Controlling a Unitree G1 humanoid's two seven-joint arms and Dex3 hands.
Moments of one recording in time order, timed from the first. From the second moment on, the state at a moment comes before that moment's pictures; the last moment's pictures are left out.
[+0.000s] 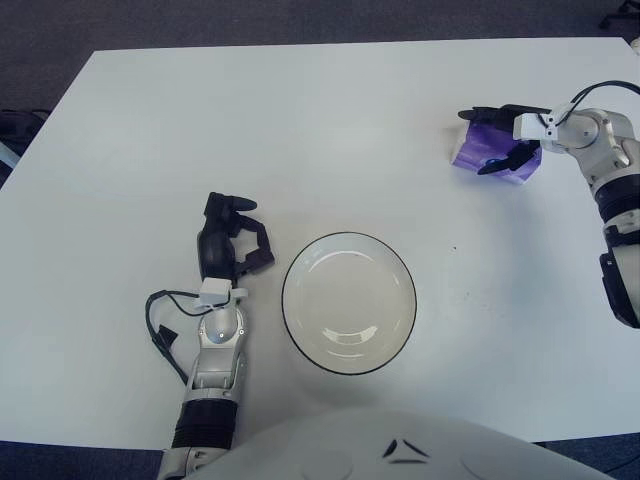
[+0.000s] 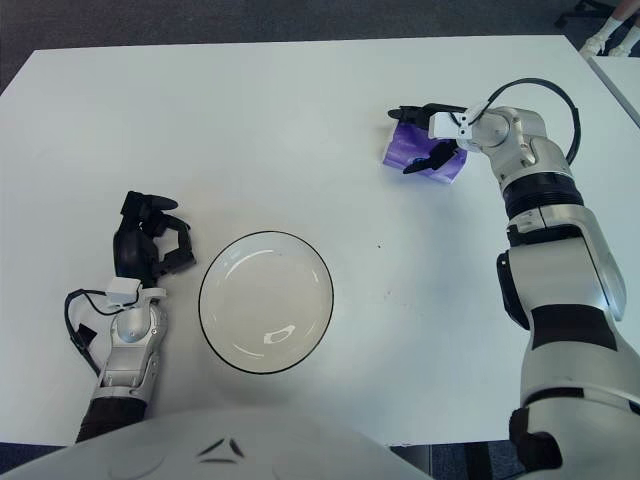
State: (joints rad) left arm 0.14 -0.04 0.03 0.07 0.12 -0.29 0.27; right arm -1.03 -0.71 0.35 0.99 -0.53 -0.41 0.60
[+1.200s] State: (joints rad) left arm 0.14 -0.04 0.05 0.08 0.10 -0.29 0.27; right arm -1.03 -0.63 0.40 1.13 -0.53 -0.32 0.38
